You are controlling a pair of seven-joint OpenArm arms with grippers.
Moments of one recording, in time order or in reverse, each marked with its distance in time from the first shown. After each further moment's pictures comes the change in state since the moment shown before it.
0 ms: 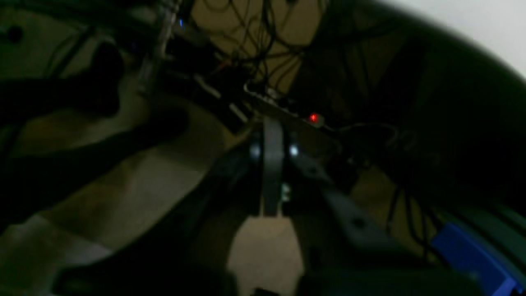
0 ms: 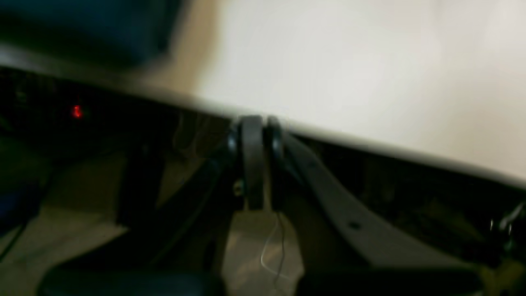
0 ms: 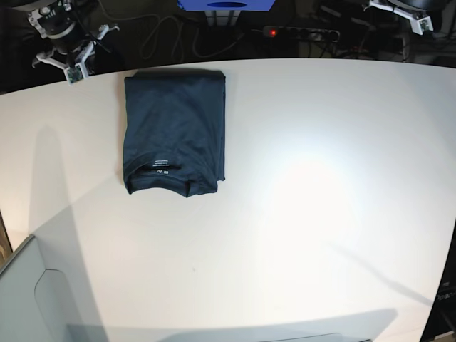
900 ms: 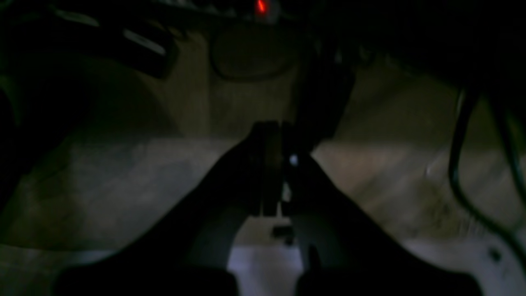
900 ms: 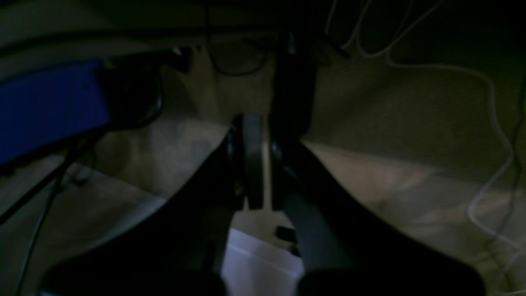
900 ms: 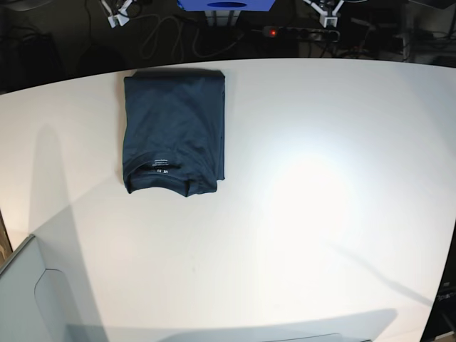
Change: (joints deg) left arm -32.2 -14.0 36.2 -90.4 28.4 0.8 -45.0; right arm 9.5 9.1 -13.7 -71.6 0.2 -0.5 27.2
